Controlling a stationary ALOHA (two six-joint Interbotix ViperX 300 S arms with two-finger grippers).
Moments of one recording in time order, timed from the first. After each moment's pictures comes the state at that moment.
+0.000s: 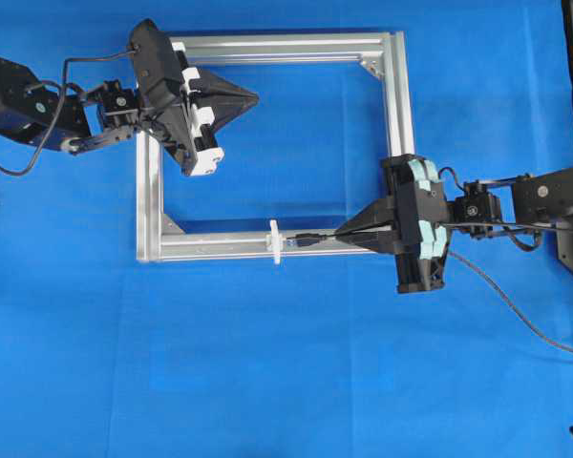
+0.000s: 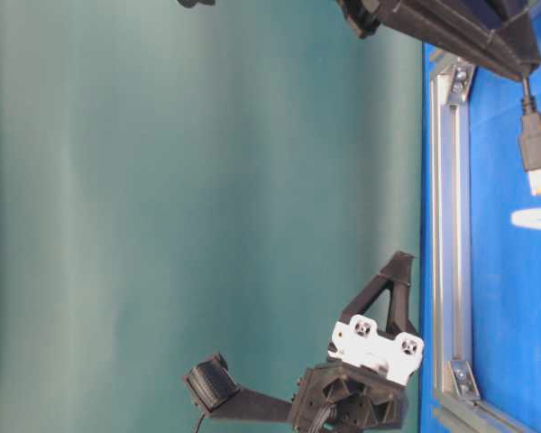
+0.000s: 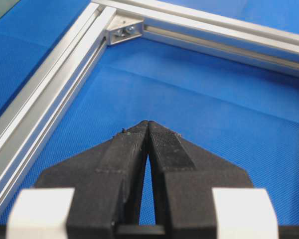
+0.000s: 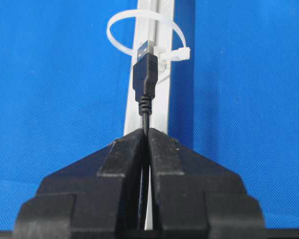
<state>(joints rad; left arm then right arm) 0.27 0.15 0.85 -0.09 -0.73 0.00 0.06 -0.09 1.01 -0.02 -0.40 0.09</state>
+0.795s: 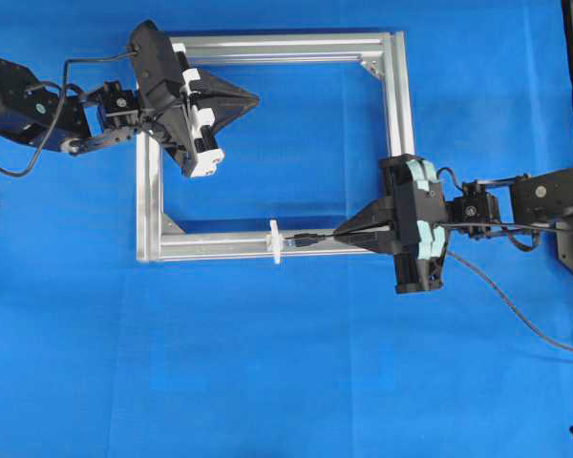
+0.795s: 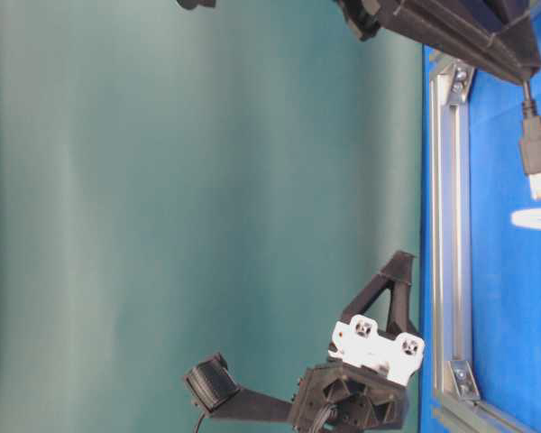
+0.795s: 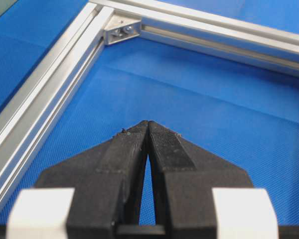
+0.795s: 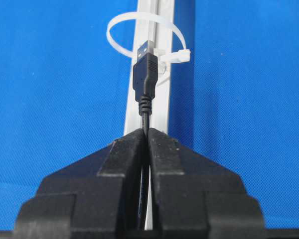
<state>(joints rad) 0.27 0.15 0.85 -0.09 -0.73 0.00 0.06 -0.08 1.00 -0.02 -0.41 0.09</state>
